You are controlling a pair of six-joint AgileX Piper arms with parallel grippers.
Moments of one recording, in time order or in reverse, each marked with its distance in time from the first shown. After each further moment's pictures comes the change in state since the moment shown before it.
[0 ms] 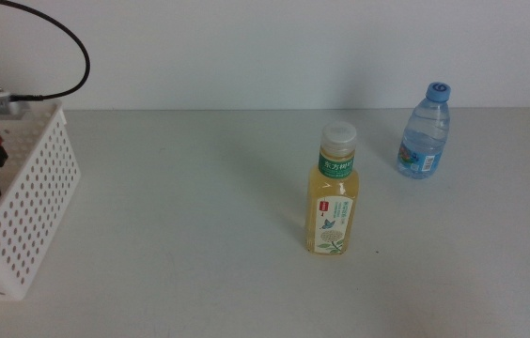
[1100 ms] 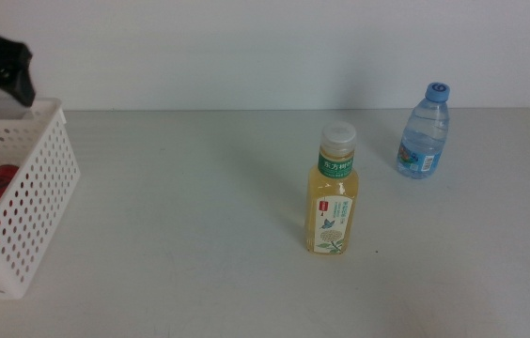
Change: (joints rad) left arm -0.221 -0.375 -0.004 -0.007 0.015 -0.157; right arm 0.000 0.000 0.000 0.000 0.000 0.000
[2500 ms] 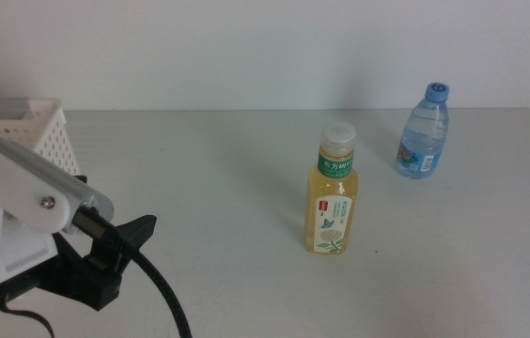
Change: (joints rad) left arm -0.619 -0.911 1.210 0.112 -1.028 -0.163; right arm 0.000 0.000 0.000 0.000 0.000 0.000
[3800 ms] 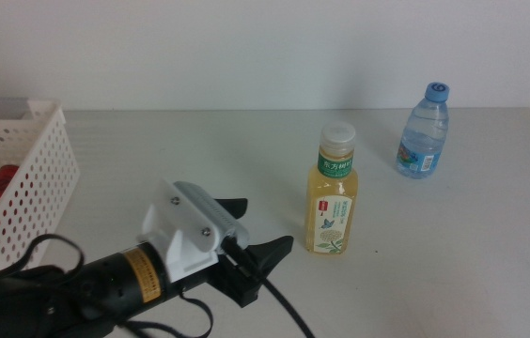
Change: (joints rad) left arm 0.000 0.773 0.079 0.380 -1.091 -0.353; right arm 0.000 0.000 0.000 0.000 0.000 0.000
